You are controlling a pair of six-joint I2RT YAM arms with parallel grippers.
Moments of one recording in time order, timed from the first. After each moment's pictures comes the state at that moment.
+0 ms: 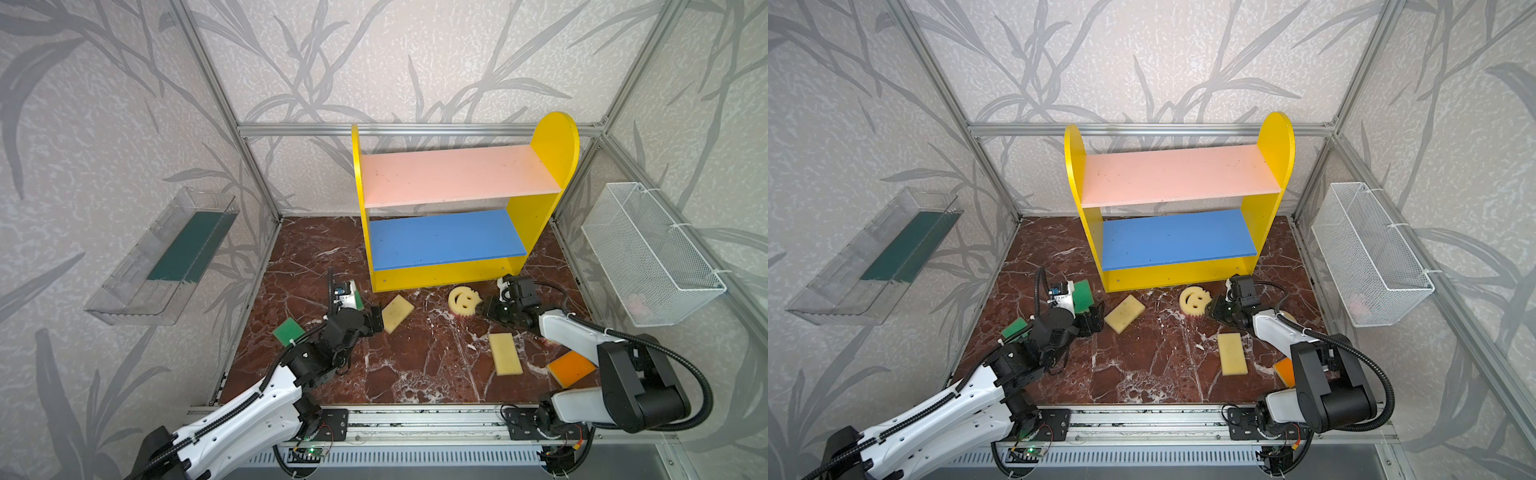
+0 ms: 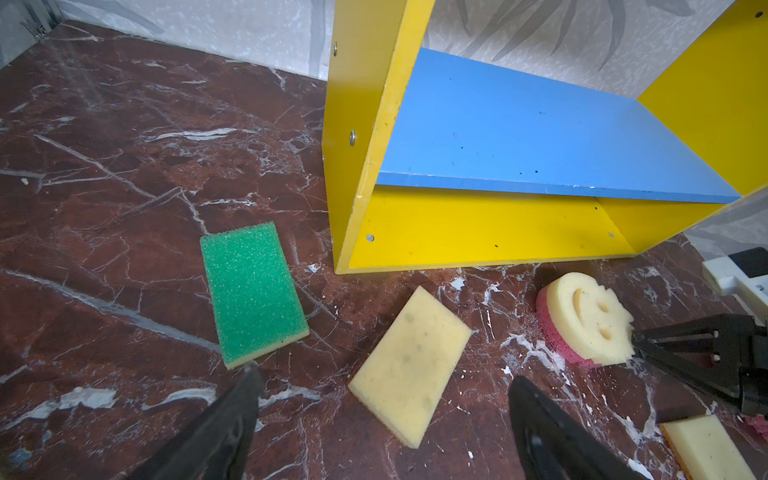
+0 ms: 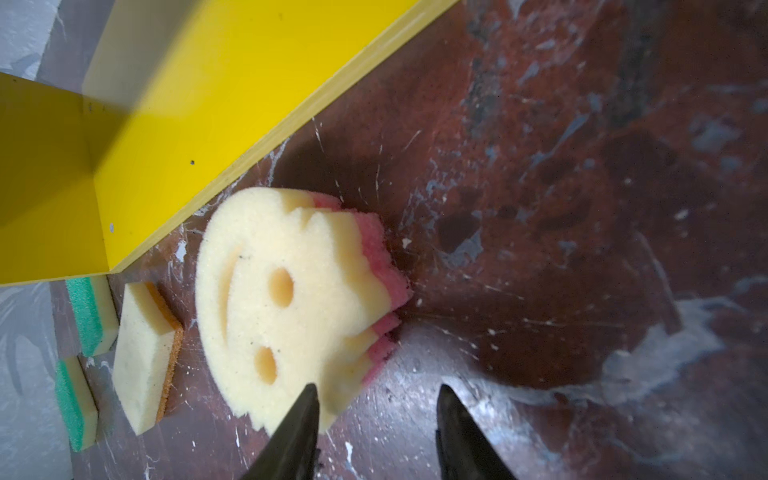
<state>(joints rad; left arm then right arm) -0.77 0.76 0.47 -0.24 -0.48 -0.60 0.21 1.39 0.58 -0.12 -0.30 0.65</state>
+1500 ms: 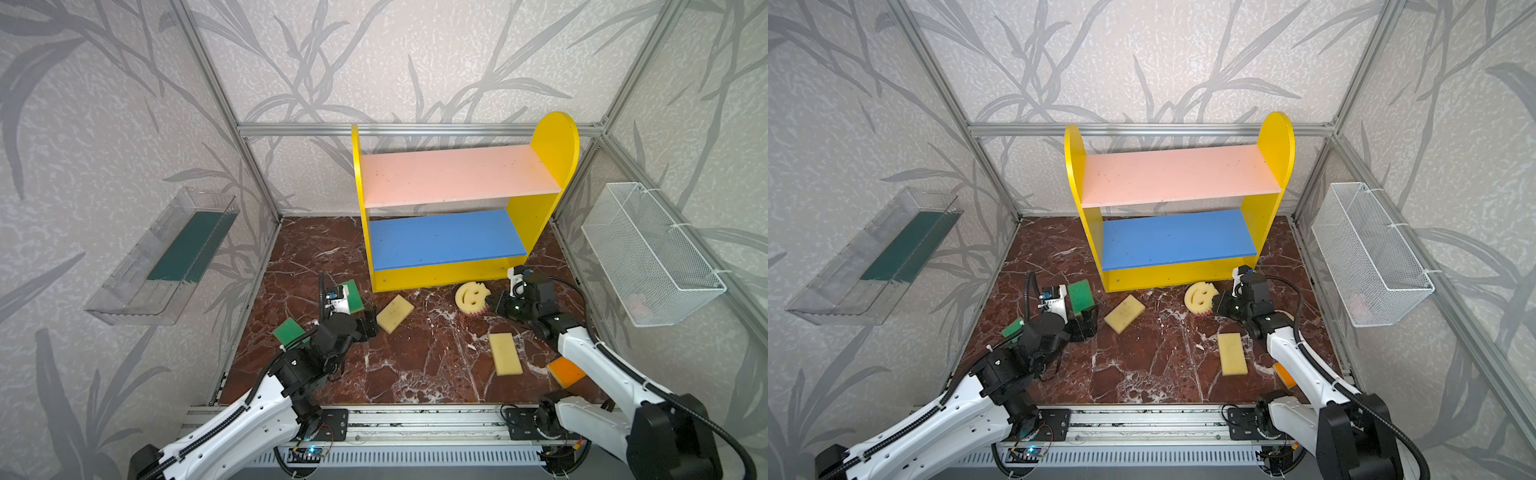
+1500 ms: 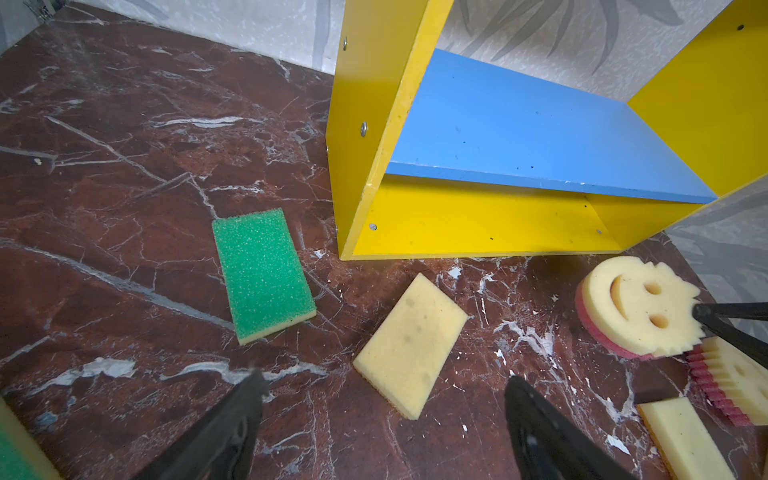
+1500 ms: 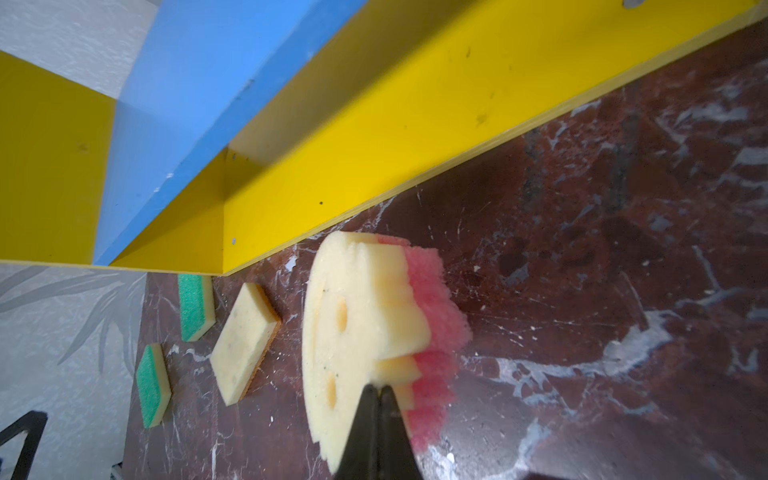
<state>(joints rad) -0.77 0.65 0.50 -0.37 -0.46 -0.63 0.21 1.02 0.57 -0.24 -0.32 0.62</state>
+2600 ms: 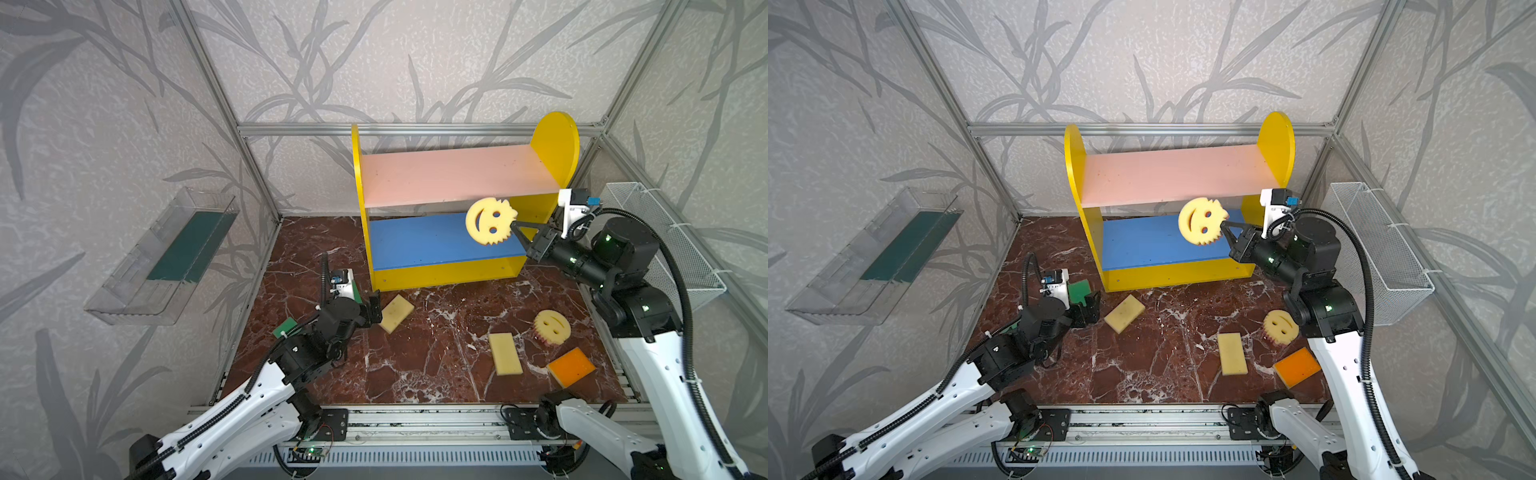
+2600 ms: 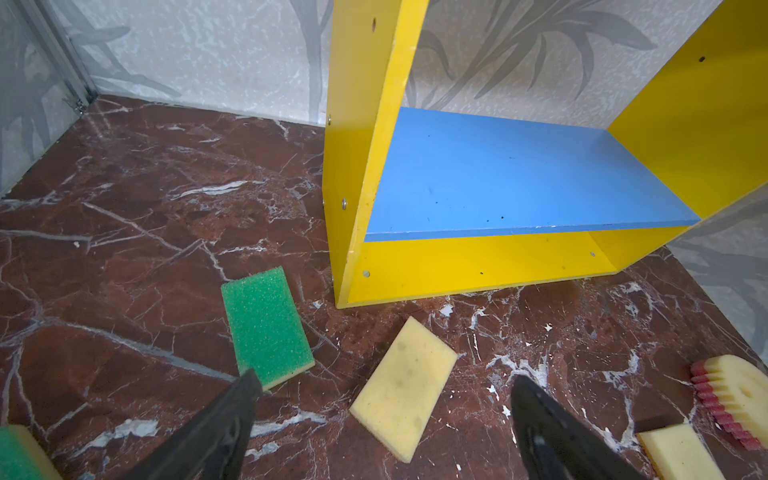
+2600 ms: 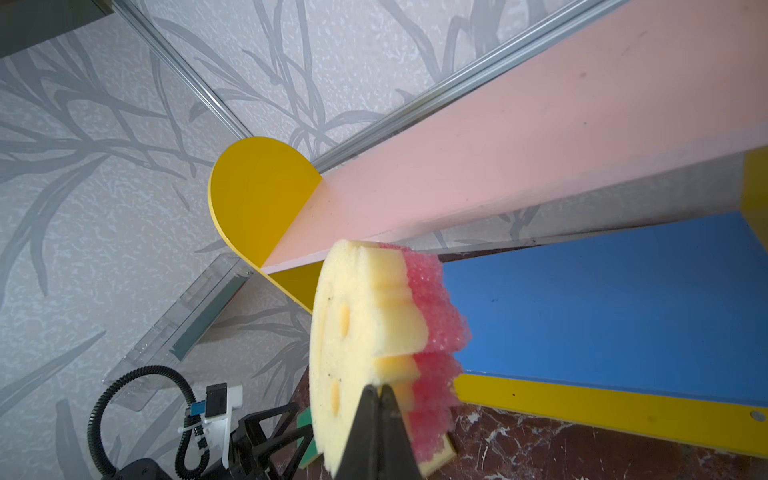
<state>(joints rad) -0.77 0.78 0.70 -0.38 -0.49 -0.51 0.19 1.01 1.40 -0.50 -0.45 0.58</state>
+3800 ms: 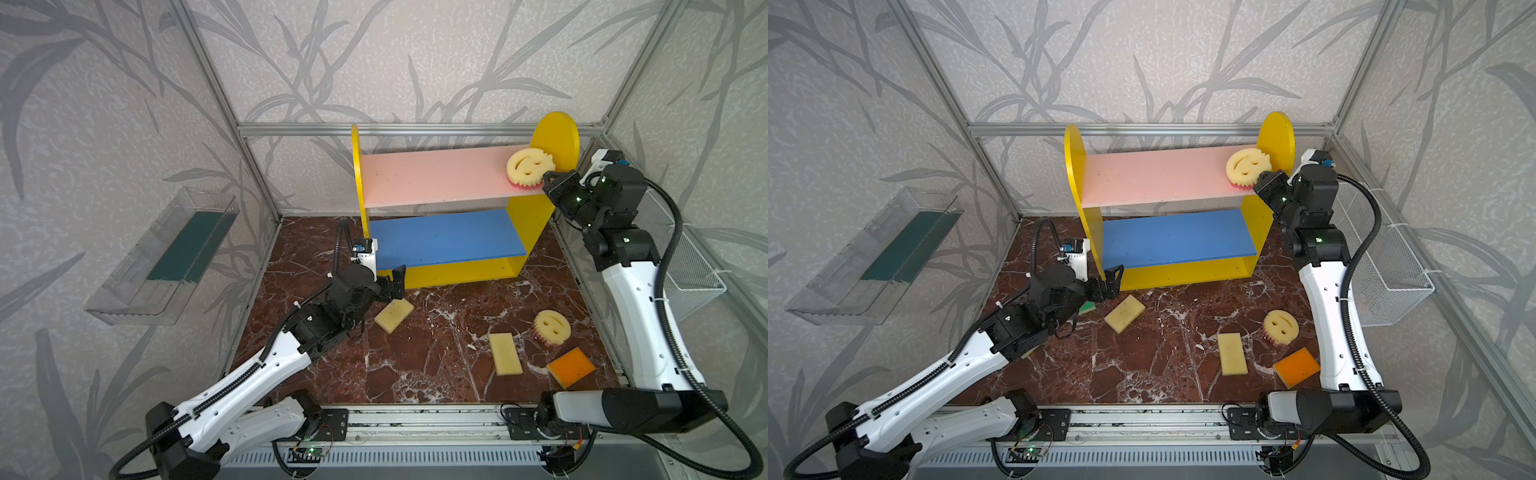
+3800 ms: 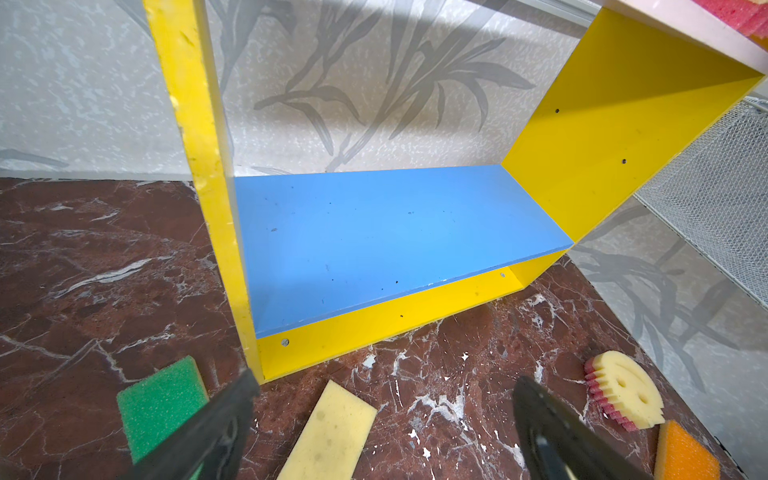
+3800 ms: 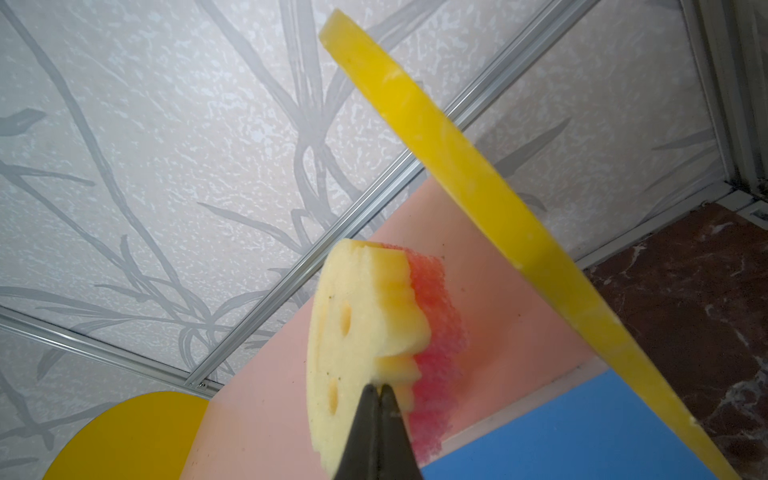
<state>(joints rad) -0.77 1.01 0.97 -0.33 -0.35 -0.43 0.01 1.36 1.65 -0.42 -0.15 0.82</state>
